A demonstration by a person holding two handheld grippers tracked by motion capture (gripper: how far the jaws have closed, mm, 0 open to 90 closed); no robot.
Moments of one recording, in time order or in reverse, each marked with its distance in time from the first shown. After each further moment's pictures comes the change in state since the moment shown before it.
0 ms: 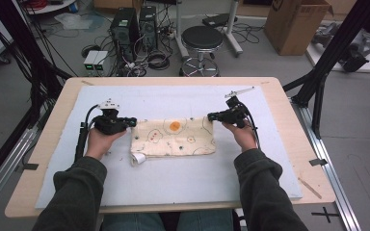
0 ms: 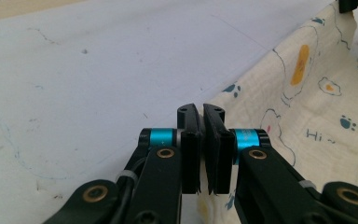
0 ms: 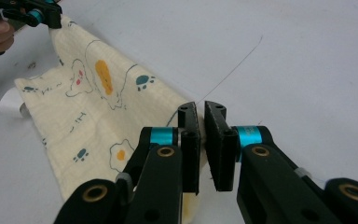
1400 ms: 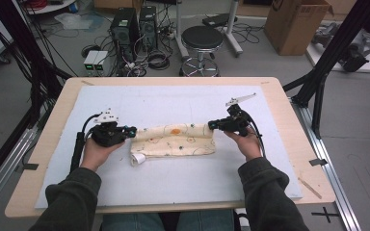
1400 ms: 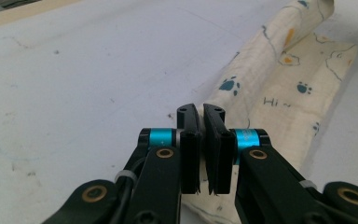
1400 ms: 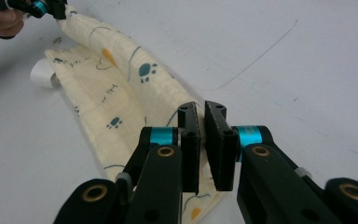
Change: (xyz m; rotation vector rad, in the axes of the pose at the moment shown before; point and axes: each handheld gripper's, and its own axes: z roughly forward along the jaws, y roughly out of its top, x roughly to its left) left arm -0.029 -0.022 -0.022 -0.005 -0.035 0.105; right arm 0.026 -0.016 -0.014 0.025 0.028 -0.070
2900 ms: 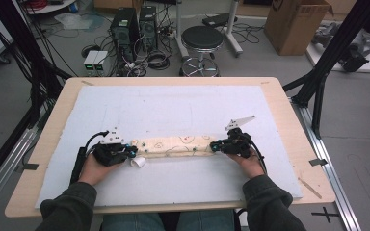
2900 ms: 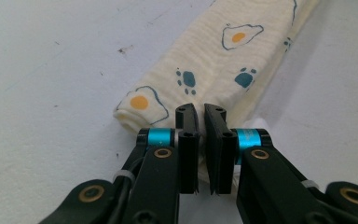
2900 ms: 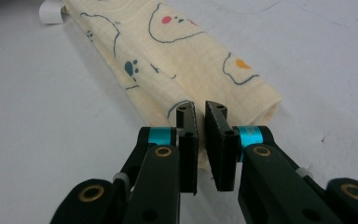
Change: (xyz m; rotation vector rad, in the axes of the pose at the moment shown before) left arm -0.030 -0.032 -0.002 0.126 -0.023 0.120; right arm 0.028 -0.056 0.002 0.064 -0.009 -0.071
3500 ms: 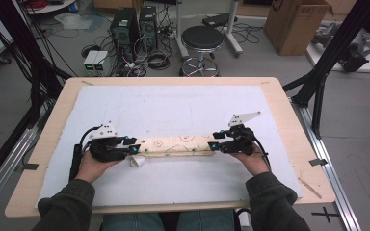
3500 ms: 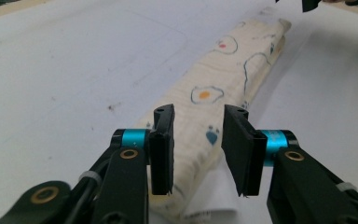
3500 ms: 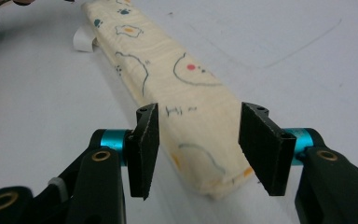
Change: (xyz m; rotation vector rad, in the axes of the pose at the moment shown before) left arm 0.001 0.022 -0.017 -0.171 -0.086 -0.054; right arm 0.014 0.020 -0.021 -0.084 0.007 -0.086
